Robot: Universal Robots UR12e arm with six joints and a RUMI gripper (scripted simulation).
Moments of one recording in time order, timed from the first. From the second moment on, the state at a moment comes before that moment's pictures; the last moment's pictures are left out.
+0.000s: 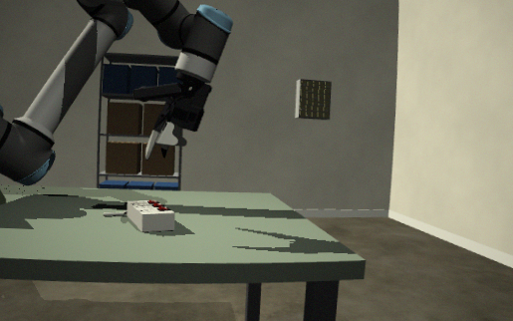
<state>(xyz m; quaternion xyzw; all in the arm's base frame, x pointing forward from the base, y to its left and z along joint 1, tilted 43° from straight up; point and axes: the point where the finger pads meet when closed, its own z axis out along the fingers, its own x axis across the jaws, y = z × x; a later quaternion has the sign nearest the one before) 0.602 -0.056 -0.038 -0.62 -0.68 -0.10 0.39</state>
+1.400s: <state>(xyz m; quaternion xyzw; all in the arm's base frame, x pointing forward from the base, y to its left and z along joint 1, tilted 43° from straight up) 0.564 -0.068 -0.016 -0.59 -0.73 -0.24 0.27</state>
